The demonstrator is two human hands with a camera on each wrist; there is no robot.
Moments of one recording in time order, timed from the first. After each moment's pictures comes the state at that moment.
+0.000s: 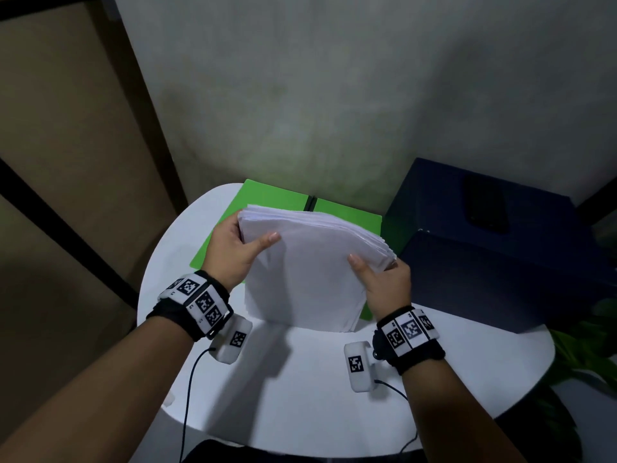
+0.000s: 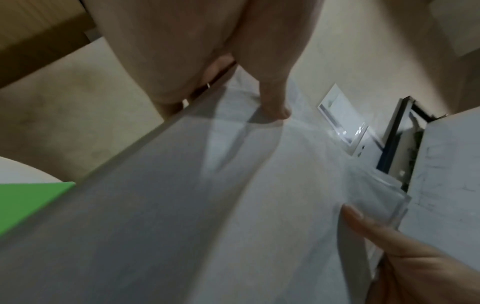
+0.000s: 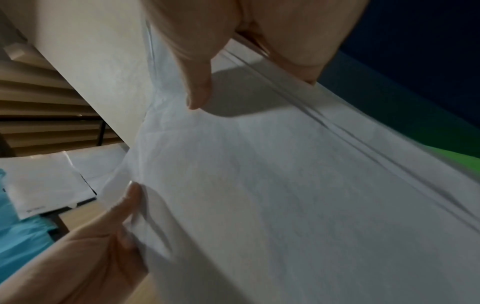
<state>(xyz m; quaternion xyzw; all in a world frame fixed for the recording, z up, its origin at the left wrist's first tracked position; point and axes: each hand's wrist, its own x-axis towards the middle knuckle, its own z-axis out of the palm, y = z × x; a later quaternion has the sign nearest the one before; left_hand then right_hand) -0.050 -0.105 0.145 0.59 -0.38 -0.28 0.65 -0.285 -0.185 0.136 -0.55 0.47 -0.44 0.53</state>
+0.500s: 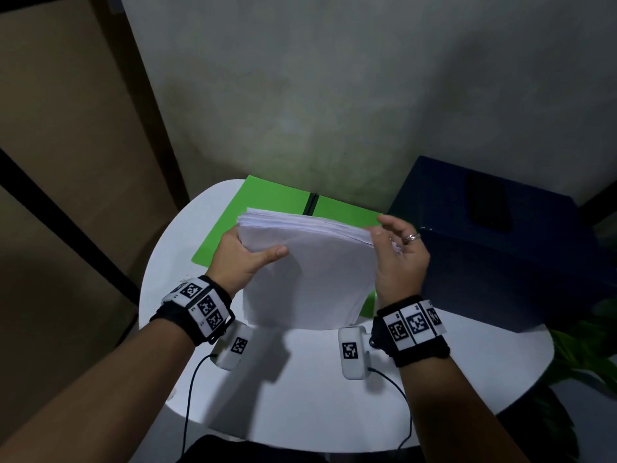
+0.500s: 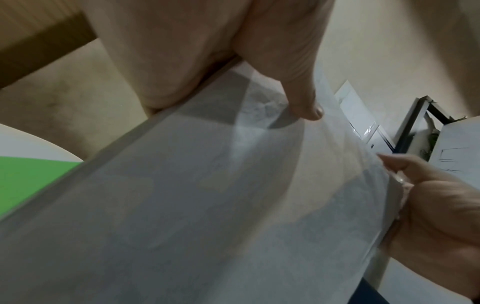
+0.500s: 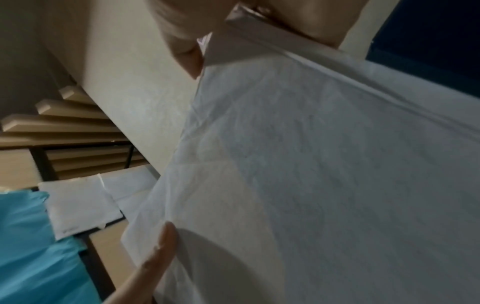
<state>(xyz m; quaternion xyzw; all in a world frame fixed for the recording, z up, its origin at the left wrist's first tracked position) -0.053 -0.093 0.130 0.56 -0.38 -0.35 0.65 -0.268 -0.181 0.177 -0.54 0.41 -0.57 0.46</state>
